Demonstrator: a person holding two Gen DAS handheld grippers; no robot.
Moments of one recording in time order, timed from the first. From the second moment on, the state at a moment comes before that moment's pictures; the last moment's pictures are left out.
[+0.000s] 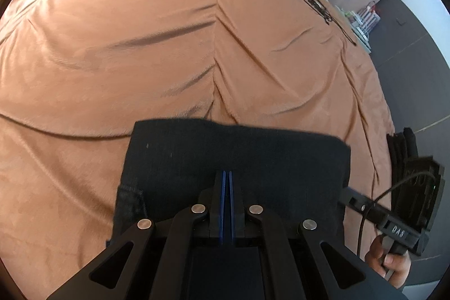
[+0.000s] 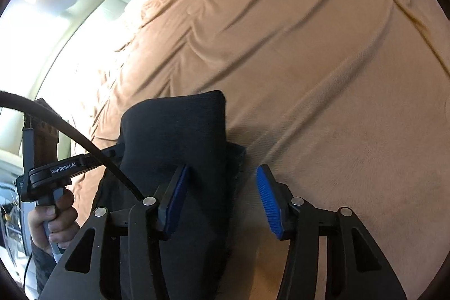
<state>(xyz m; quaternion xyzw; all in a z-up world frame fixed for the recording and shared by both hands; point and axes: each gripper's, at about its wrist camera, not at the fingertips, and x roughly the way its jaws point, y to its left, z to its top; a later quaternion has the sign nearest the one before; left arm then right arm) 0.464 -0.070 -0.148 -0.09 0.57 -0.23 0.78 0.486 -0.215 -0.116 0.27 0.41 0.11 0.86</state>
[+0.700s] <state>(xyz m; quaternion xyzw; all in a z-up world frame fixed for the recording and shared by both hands) 0.439 -0.049 -0.131 -0.09 0.55 -0.22 0.80 0.459 -0.238 -0.133 0.35 0.41 0.20 0.82</state>
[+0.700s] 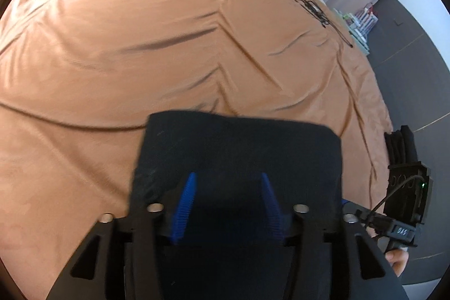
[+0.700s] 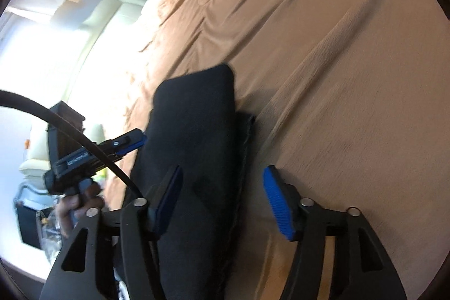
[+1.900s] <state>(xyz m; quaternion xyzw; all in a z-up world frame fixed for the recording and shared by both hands) 0.399 0.040 -0.179 -0.20 0.58 -0.22 0.76 0.462 -0.219 -0.152 0.35 0.46 0.26 0.77</state>
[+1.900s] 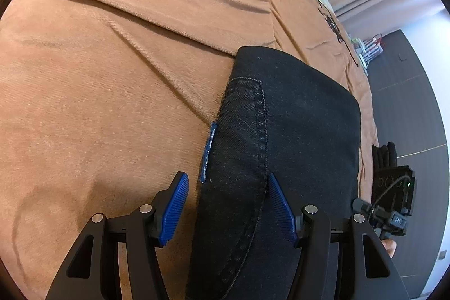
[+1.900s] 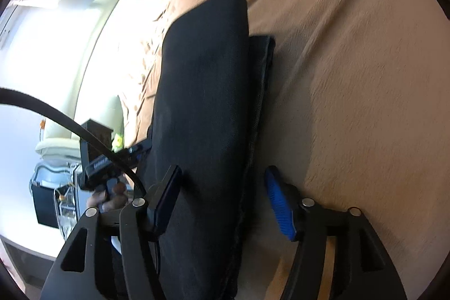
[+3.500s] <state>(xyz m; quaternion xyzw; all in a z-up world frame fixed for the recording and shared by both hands) 0.342 0.054 -0.085 -0.23 0.50 -0.26 0.80 0.440 -0.173 -0.073 0.30 0.36 0.31 0.83</state>
